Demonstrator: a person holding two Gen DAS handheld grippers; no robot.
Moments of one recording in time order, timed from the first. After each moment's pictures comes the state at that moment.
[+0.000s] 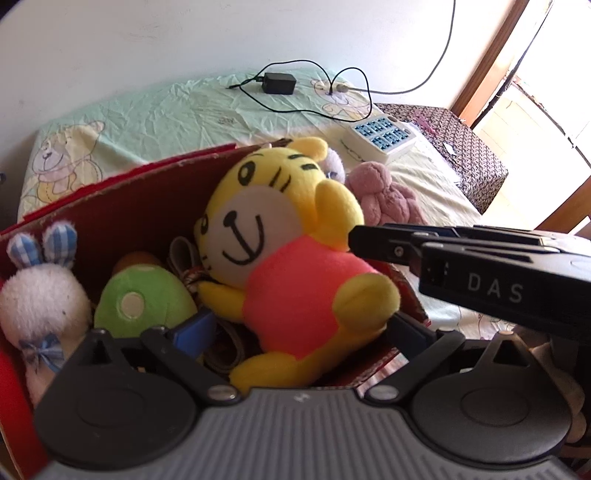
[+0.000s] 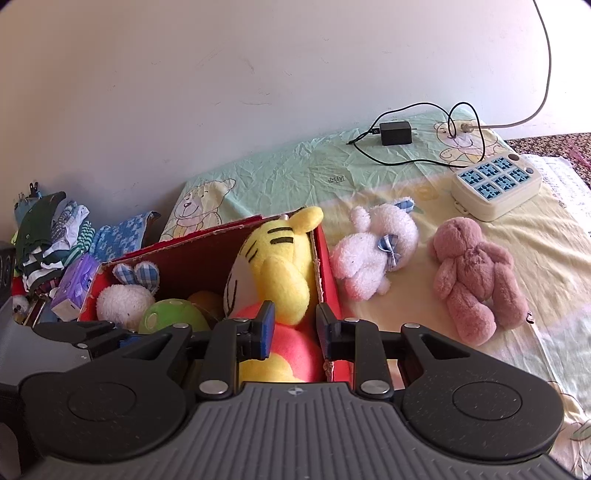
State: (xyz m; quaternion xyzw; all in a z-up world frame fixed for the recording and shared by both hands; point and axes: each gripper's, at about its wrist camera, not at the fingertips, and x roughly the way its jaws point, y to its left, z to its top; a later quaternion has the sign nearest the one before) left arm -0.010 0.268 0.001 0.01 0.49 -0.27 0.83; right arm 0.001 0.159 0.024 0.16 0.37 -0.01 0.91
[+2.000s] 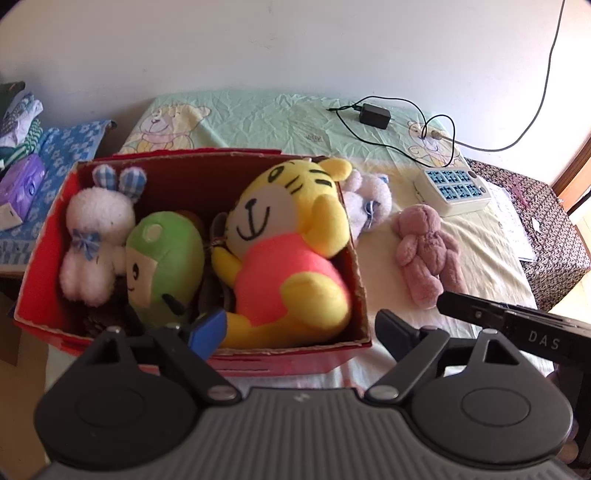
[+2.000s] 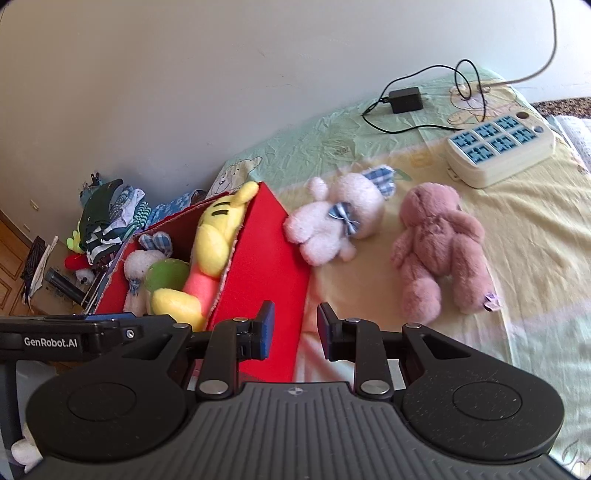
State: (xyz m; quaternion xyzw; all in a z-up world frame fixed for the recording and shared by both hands) left arm -0.069 0.203 0.034 -0.07 0.47 -0.04 0.88; right arm -0.038 0.024 0.000 0.22 0.39 0.13 0.88
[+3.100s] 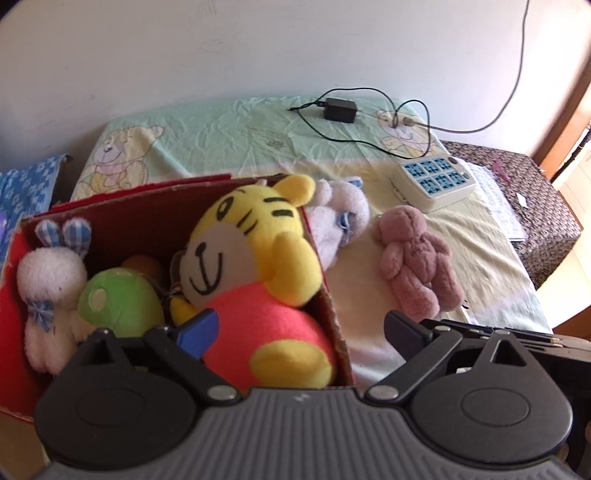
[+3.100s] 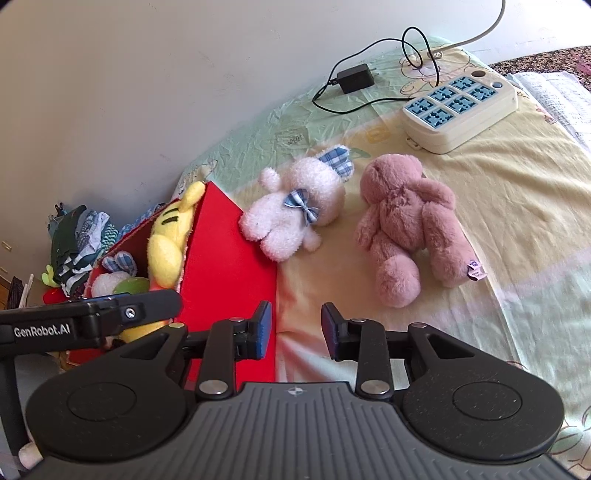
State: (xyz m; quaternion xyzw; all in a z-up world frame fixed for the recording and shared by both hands) left arm -0.020 0.184 0.023 -0.02 0.47 -0.09 0.88; right arm -0.025 0.021 -0.023 0.27 0.41 0.06 0.87
